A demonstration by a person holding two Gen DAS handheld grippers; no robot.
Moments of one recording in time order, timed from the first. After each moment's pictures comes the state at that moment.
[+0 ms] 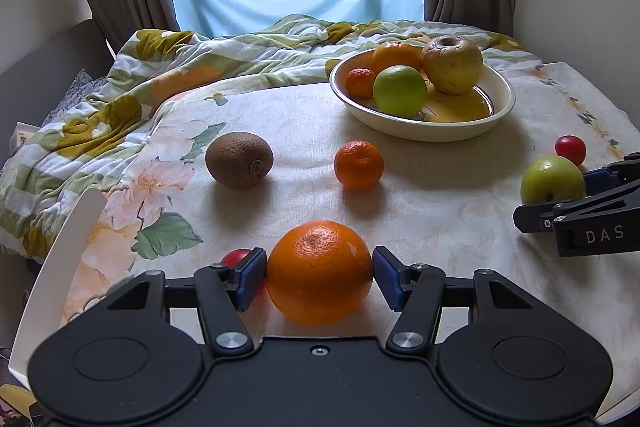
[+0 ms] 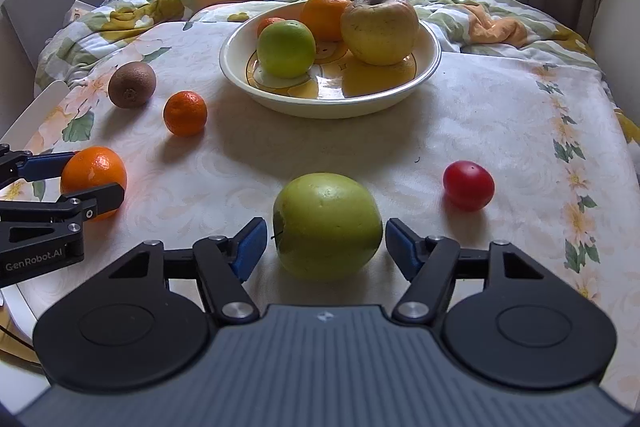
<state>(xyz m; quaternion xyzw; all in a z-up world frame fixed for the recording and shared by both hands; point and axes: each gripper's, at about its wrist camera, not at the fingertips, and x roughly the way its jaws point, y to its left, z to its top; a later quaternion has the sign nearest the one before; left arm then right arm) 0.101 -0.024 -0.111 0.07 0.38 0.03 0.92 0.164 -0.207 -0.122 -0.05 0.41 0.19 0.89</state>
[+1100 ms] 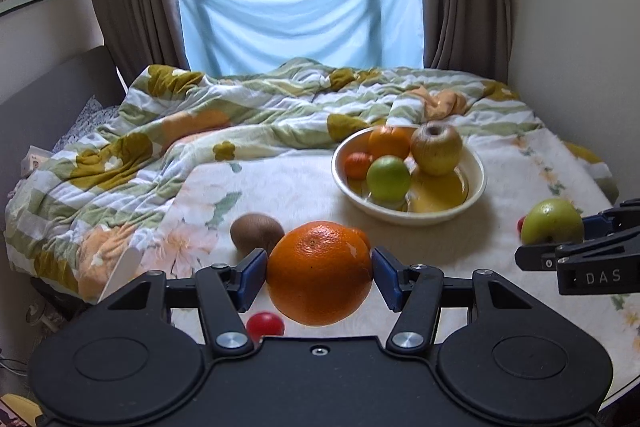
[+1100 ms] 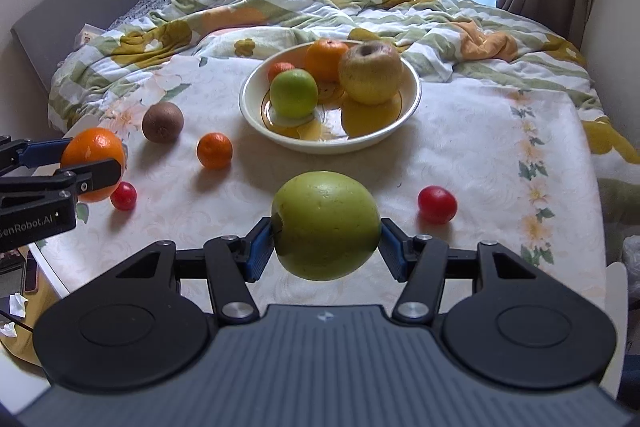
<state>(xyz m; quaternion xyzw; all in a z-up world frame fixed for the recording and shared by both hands) 0.085 -0.034 -0.024 0.05 0.33 0.03 0.94 0.140 -0.224 -0.061 -0.03 0.40 0.20 0.89</state>
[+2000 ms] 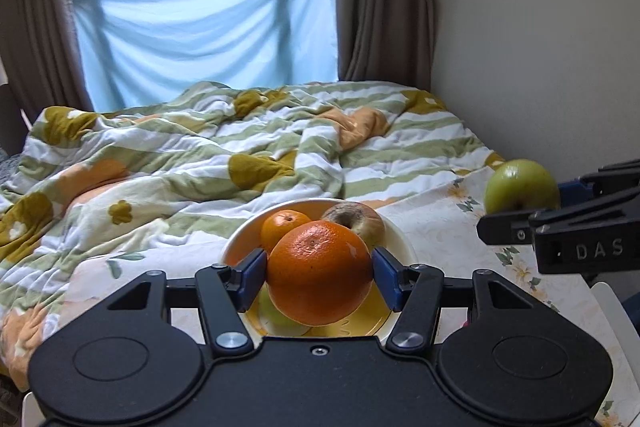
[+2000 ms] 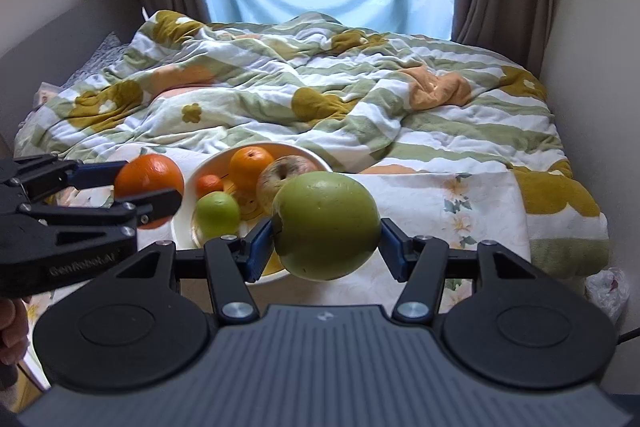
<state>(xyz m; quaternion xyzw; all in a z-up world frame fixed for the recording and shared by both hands) 0.223 -0.088 -0.018 0.06 0.33 -0.11 0.94 0.230 -0.260 0.004 -0.01 0.37 0.13 0.92</state>
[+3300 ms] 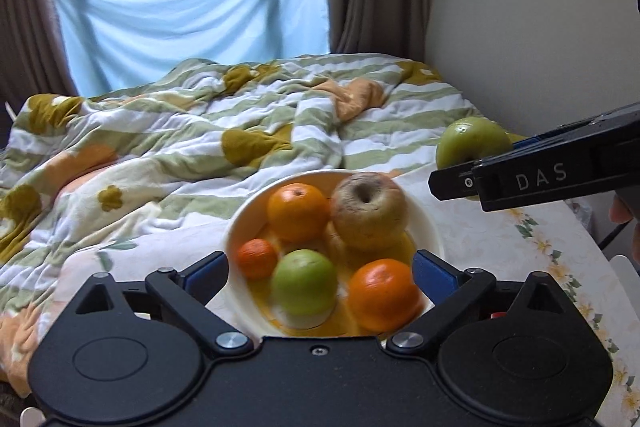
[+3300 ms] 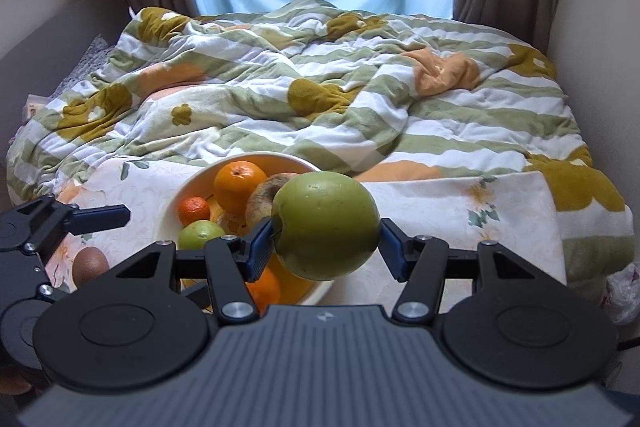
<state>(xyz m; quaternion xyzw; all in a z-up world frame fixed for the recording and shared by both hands) 0.241 -0.064 -0.036 0.07 0.36 -0.11 0.92 0.288 -0.241 -0.017 0.01 0.40 0.14 0.91</state>
